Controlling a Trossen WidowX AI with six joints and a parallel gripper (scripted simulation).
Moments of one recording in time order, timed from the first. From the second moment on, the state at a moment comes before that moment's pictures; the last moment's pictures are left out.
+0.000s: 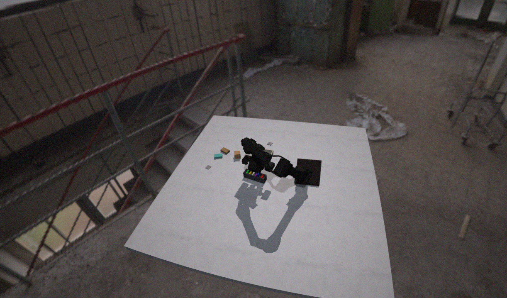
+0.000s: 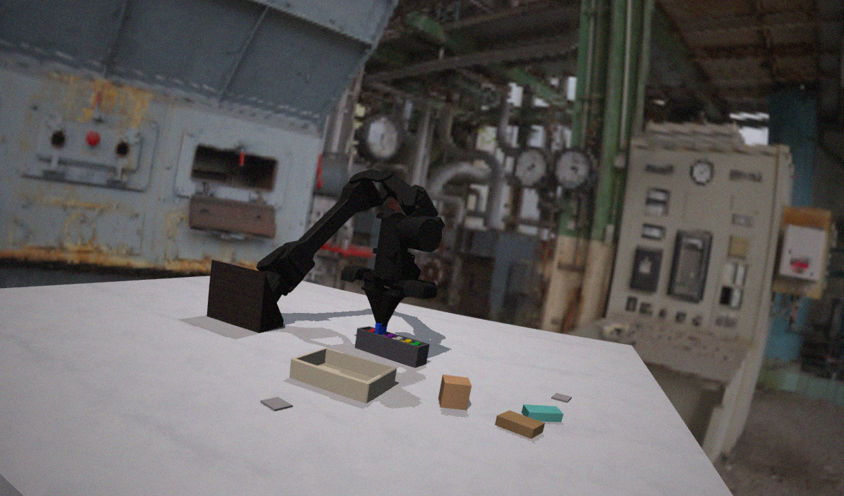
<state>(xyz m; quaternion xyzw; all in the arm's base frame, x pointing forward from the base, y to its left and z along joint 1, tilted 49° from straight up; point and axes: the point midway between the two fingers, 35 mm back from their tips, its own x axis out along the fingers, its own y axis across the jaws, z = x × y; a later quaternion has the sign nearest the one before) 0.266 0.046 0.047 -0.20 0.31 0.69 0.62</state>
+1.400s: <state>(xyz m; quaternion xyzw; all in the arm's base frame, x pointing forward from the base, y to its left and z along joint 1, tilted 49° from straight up) 0.269 0.027 0.064 -0.20 0.31 0.69 0.62</state>
